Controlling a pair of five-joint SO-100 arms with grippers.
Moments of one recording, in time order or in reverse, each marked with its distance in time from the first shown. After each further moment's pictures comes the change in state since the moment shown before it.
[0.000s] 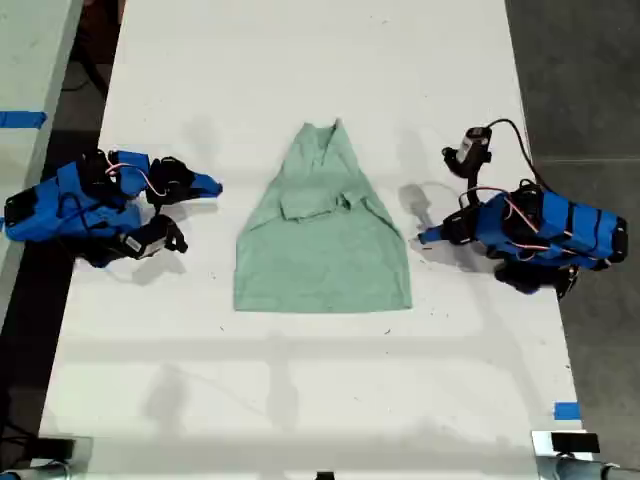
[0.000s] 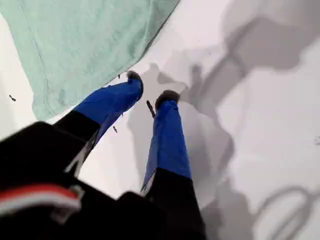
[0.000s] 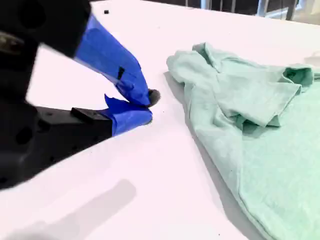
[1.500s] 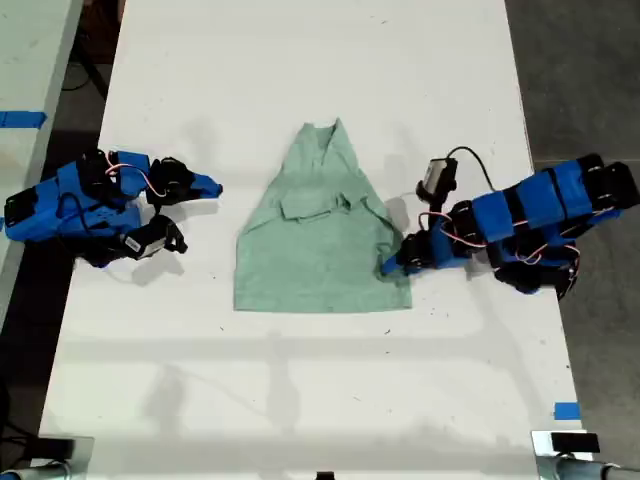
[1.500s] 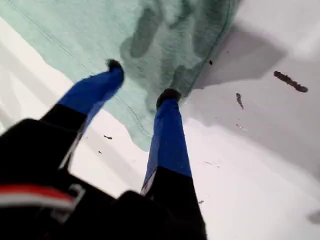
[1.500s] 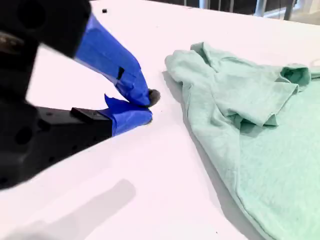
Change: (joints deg) arm 0 0.4 0.0 0.0 0.0 -0.4; arm 1 -22.9 -76.9 -36.6 -26.9 52.8
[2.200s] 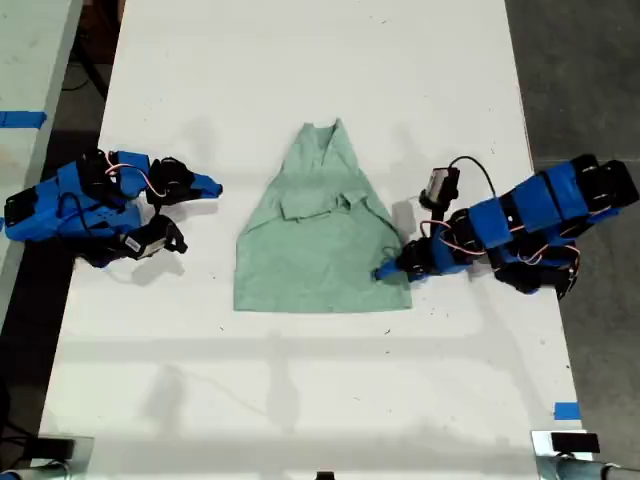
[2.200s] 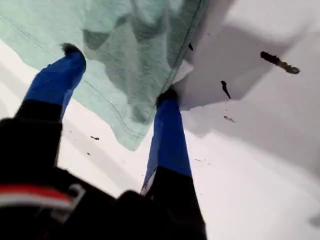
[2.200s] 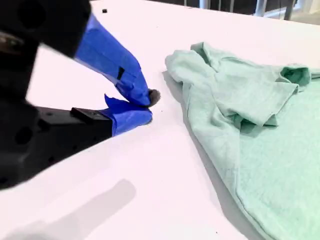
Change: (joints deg) arm 0 0.0 0.0 0.0 0.0 0.0; arm 1 -1.6 -8.3 2.7 -5.4 3.1
